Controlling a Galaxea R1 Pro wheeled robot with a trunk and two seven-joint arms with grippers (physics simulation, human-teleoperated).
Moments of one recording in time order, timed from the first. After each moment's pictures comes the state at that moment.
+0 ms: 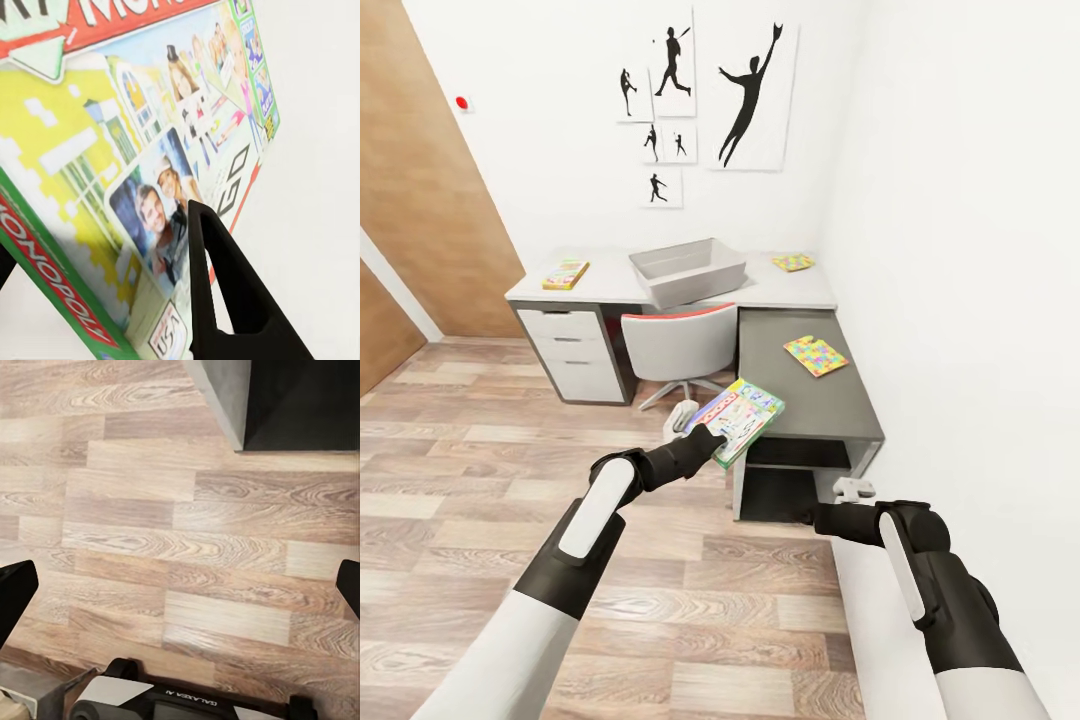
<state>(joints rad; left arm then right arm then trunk) -0.69 -0.09 -0.29 -1.25 1.28 0.63 0.28 -0.50 -0.02 -0.07 -1.34 -0.08 1.03 0.31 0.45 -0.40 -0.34</state>
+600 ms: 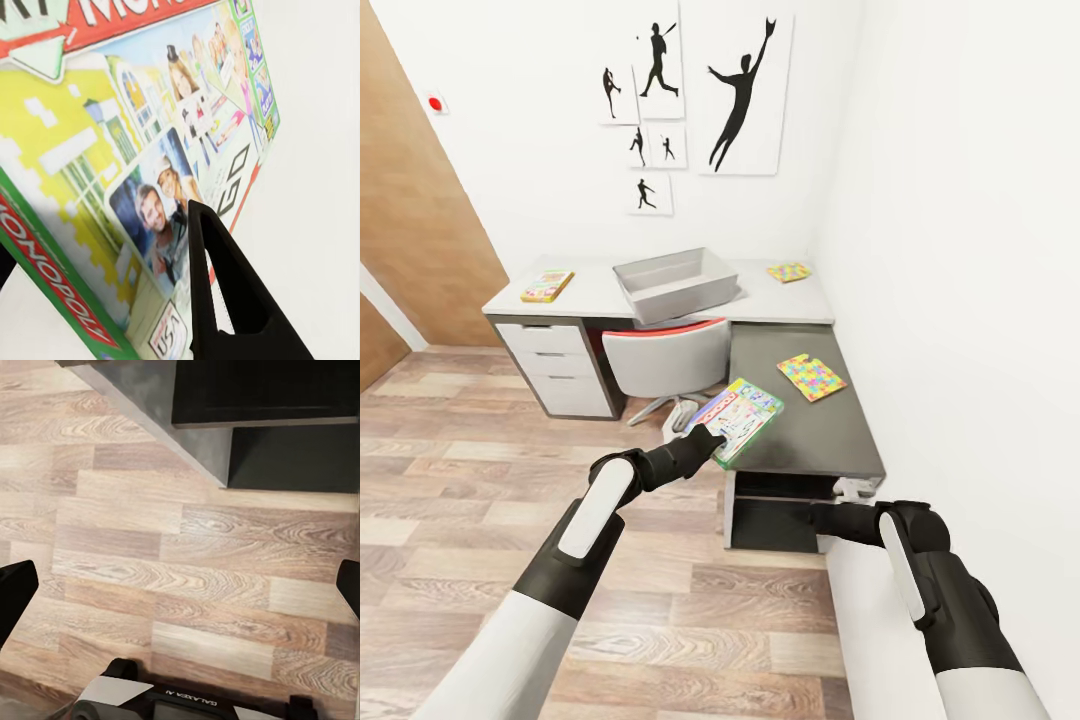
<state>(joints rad) -0.69 -0.09 -0.29 -1.25 1.28 0.63 0.27 -0.50 -0.02 -0.07 -1.34 -0.08 1.03 0.31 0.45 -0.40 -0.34</state>
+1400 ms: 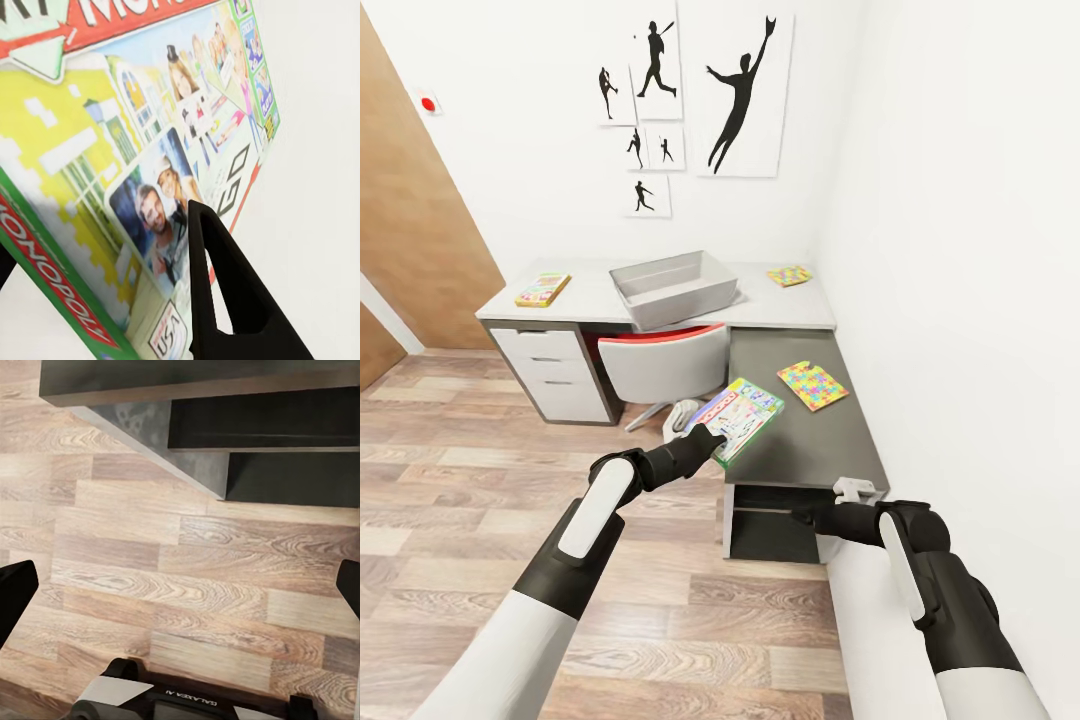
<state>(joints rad) -0.69 -0.09 -0.29 -1.25 1.28 0.62 0.27 -0.50 -0.02 -0.07 -1.34 -0.08 1.03 0.31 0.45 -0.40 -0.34</state>
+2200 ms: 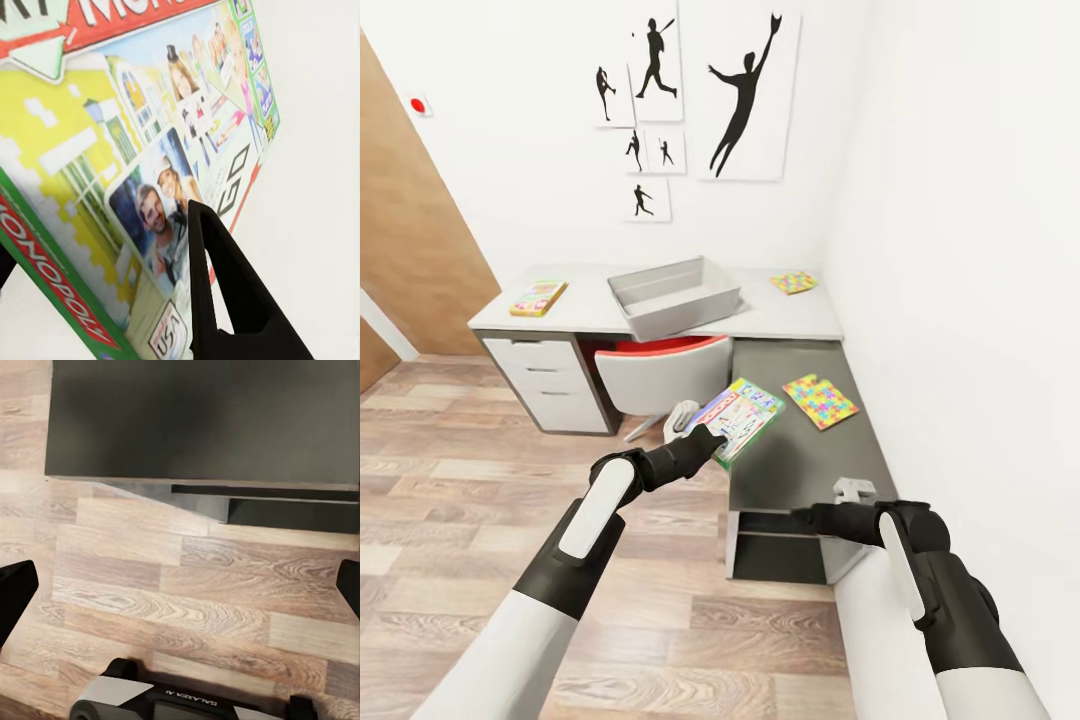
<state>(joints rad) -0.69 -0.09 -0.29 -1.25 1.28 0.62 0.27 -0.50 -0.02 -0.07 -1.34 -0.08 1.03 0.31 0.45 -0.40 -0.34</state>
